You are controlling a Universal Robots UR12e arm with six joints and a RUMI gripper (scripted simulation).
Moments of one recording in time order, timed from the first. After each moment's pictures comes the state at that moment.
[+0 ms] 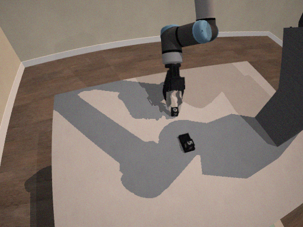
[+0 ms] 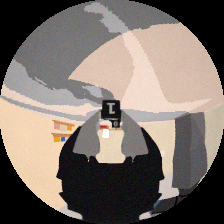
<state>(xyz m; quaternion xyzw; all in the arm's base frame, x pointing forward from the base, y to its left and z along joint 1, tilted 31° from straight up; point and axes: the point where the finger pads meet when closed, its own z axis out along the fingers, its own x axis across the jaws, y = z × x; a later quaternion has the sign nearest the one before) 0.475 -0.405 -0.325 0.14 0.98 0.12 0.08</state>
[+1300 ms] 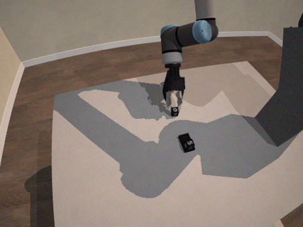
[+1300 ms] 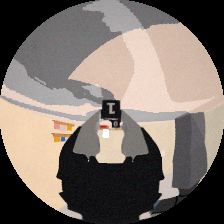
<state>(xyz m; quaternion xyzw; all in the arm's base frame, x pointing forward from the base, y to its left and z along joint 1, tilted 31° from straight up) 0.475 -0.405 -0.325 0.14 0.98 0.12 0.08</state>
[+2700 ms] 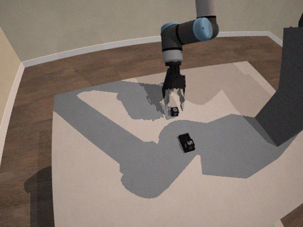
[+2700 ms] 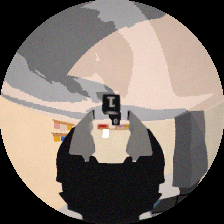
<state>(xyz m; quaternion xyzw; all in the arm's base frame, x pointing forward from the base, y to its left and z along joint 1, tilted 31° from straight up) 0.475 -0.400 -0.316 0.14 0.98 0.12 0.08</state>
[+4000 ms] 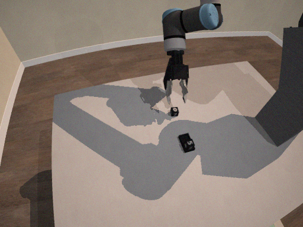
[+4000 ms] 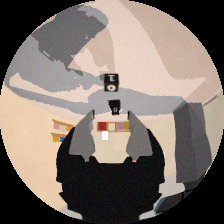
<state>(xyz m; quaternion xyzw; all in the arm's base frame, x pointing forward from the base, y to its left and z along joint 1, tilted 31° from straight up) 0.478 -0.370 -0.268 0.14 0.98 0.09 0.07</state>
